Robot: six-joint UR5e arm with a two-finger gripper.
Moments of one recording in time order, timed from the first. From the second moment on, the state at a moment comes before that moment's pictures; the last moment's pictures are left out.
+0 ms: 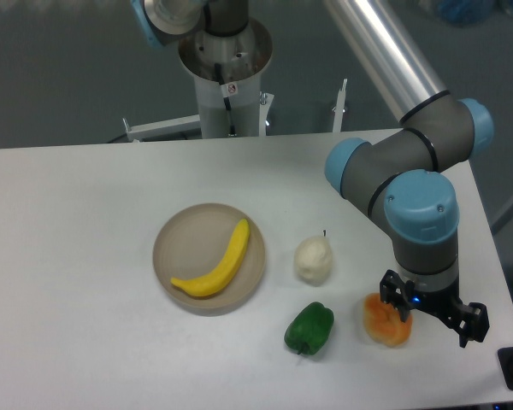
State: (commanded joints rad) arm 2.34 -2.26 -1.13 -0.95 1.71 1.15
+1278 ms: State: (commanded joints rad) arm 2.33 -2.08 -1.33 -1.08 1.66 0.92
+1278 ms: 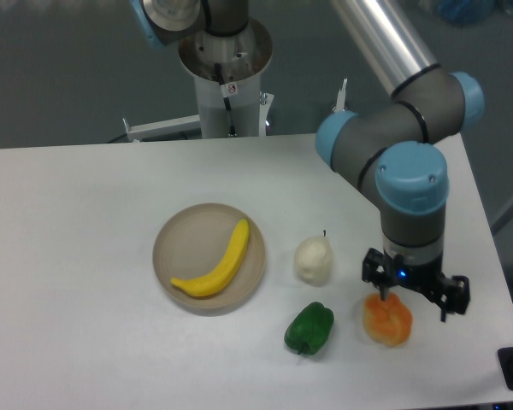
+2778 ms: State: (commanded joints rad) arm 2.14 -1.90 -1.82 -0.92 1.47 0.71
